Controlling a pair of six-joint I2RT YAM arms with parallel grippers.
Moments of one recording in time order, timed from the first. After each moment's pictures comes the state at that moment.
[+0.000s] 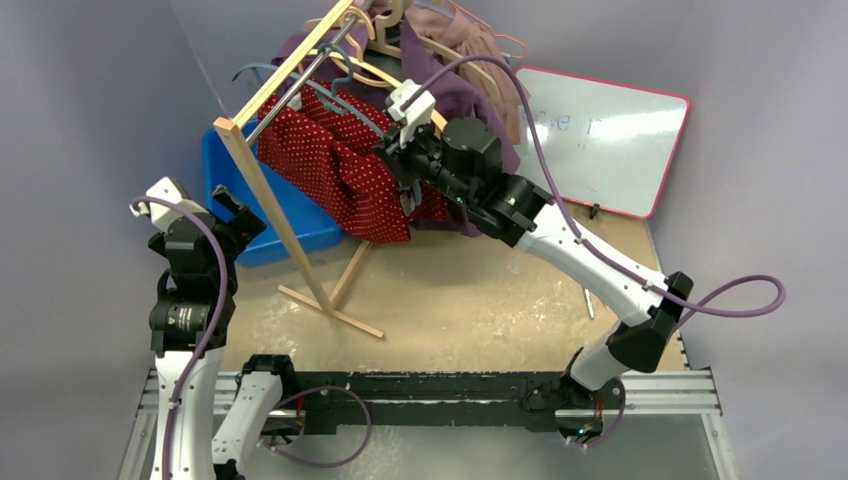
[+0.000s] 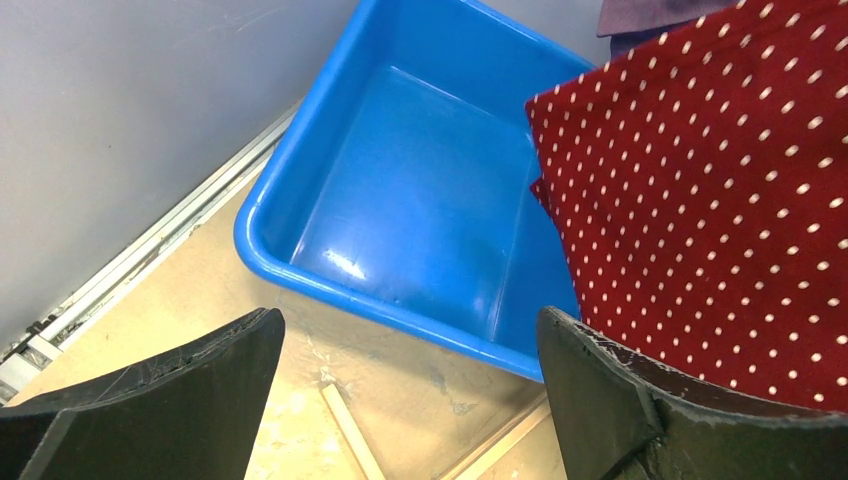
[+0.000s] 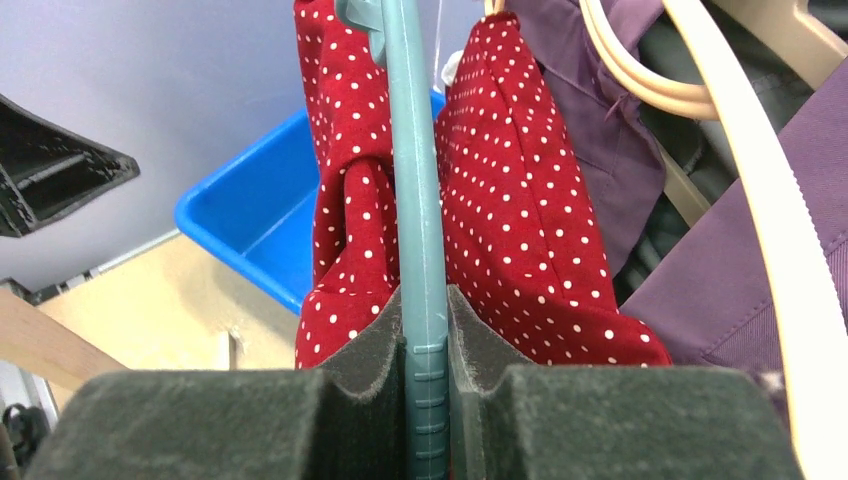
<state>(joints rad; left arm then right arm) -0.01 0.67 1.07 -0.75 -0.44 -0.51 0.92 1.58 1.76 -0.27 0.09 -0.08</state>
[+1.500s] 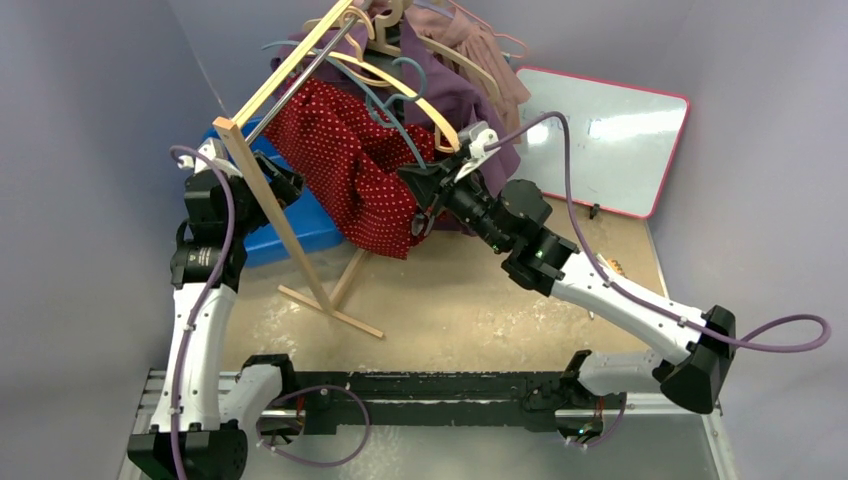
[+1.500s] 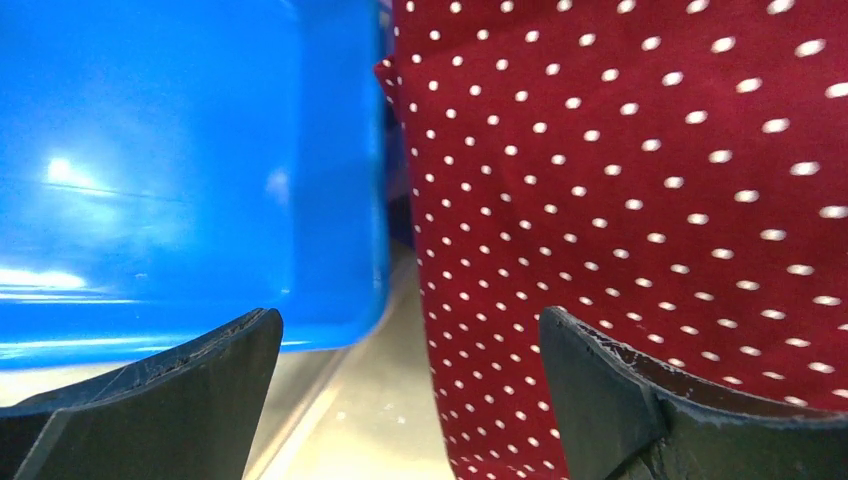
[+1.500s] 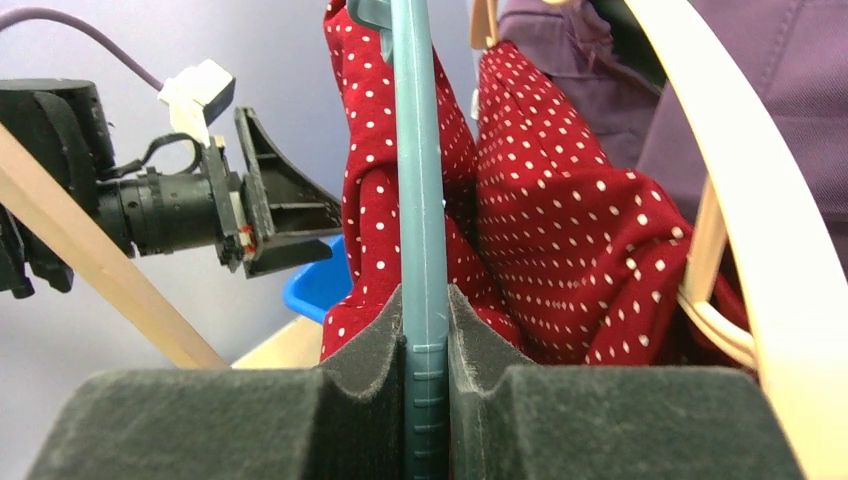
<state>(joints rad) 0.05 0.92 1.06 -0.54 0.07 -0.65 0.92 1.25 1.16 0.31 0.10 0.22</state>
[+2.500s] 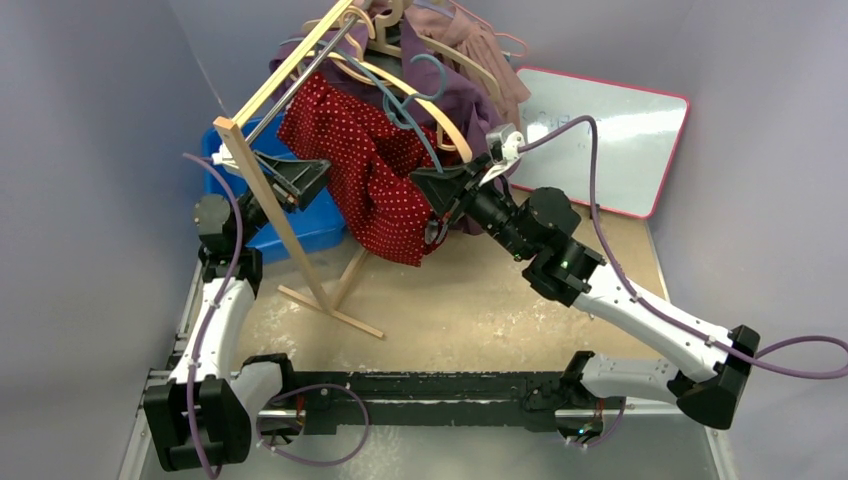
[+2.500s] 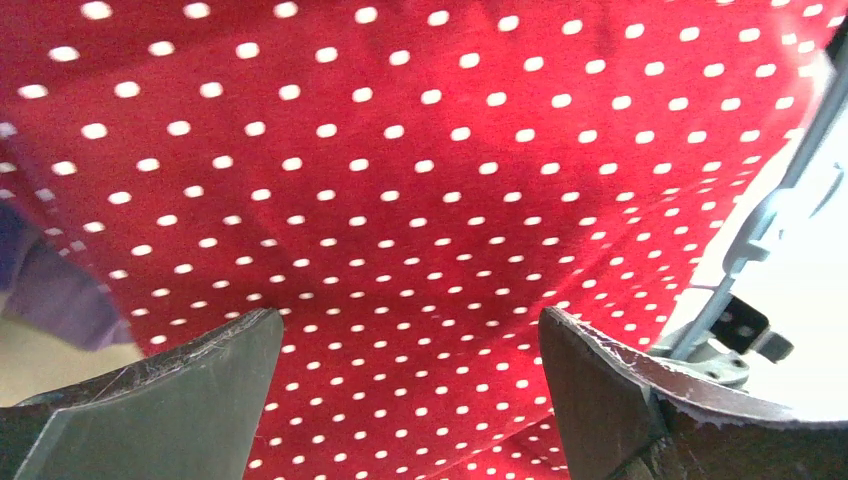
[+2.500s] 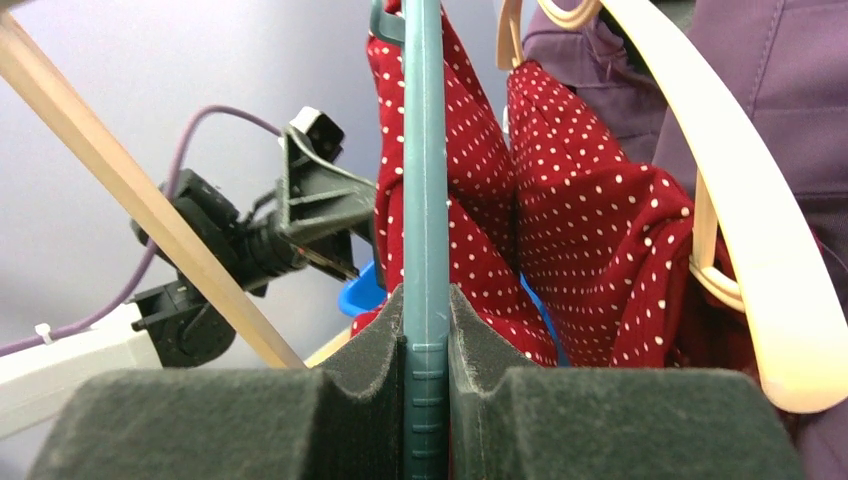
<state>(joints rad) 0.12 1.00 0.67 0.61 0.75 -1.33 0.92 1.12 1.12 0.25 0.09 0.32</state>
